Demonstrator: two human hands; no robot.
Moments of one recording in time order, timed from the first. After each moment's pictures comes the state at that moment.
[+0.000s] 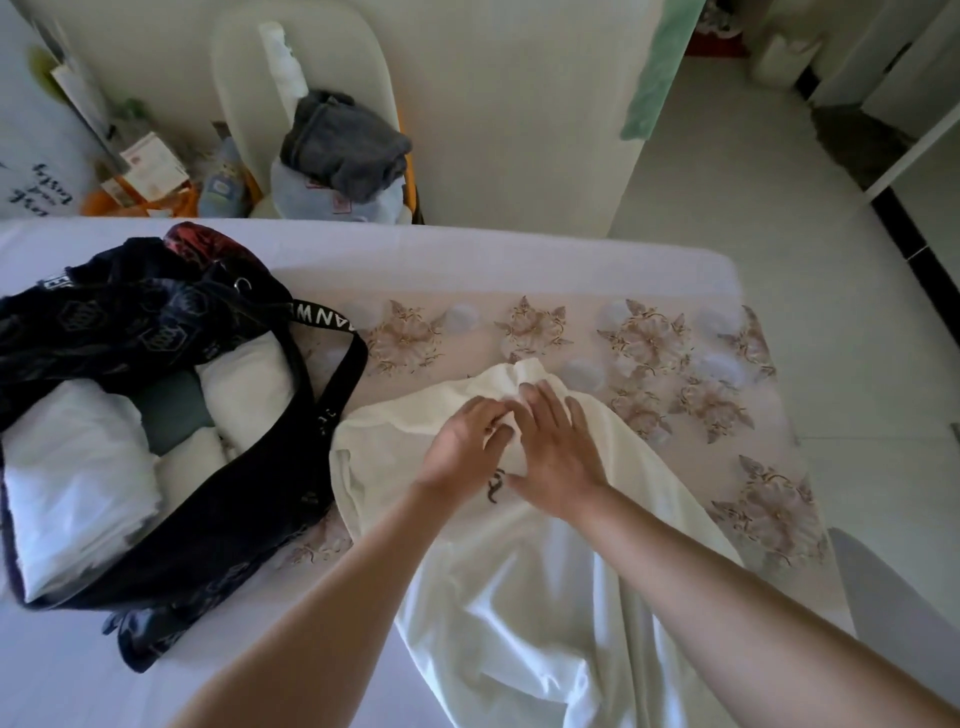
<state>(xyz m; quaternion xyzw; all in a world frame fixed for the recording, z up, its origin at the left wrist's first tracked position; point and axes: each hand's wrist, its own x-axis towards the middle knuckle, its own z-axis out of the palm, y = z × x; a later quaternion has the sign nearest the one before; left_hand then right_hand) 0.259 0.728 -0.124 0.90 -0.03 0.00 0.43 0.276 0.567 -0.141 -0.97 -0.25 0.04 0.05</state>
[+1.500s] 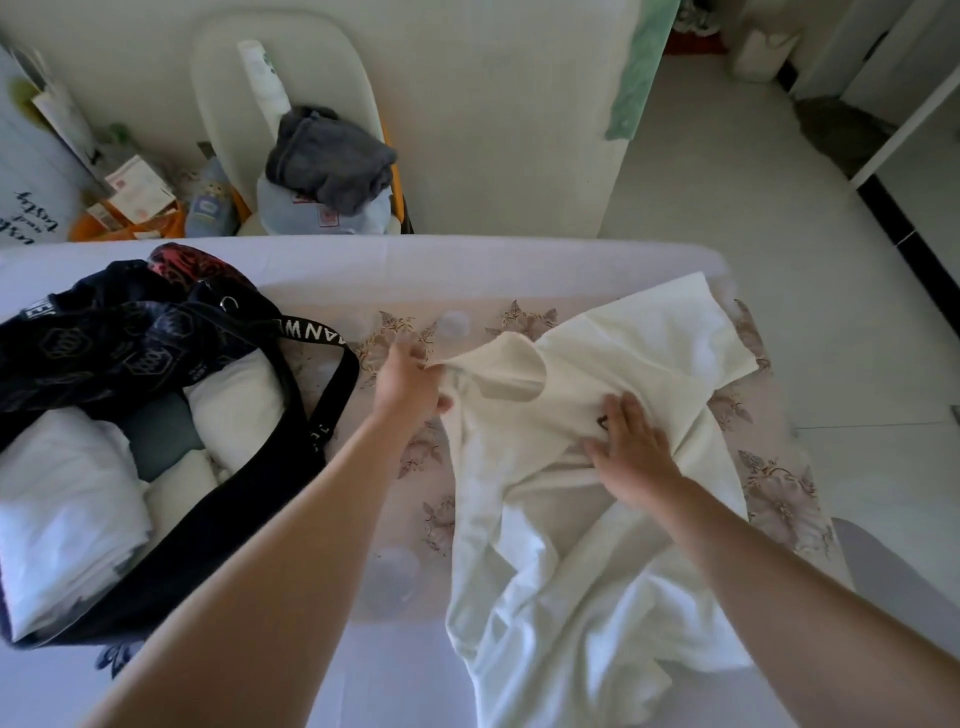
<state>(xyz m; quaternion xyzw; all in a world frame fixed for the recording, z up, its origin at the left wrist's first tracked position) 0.332 0.773 -0.090 0.82 0.28 -0.07 0.50 0.302 0.483 -0.162 -0.97 0.00 0.23 0.12</state>
